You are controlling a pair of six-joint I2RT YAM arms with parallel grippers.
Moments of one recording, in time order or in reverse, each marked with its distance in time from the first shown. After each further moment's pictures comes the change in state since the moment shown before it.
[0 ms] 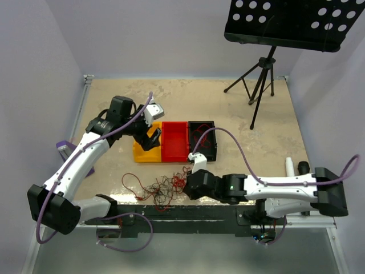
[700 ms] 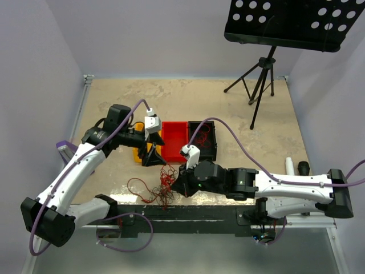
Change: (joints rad) left arm -0.020 -0.116 -0.069 -0.012 0.489 0.013; right arm 0.000 -0.099 0.181 0.023 -0.168 -0.166
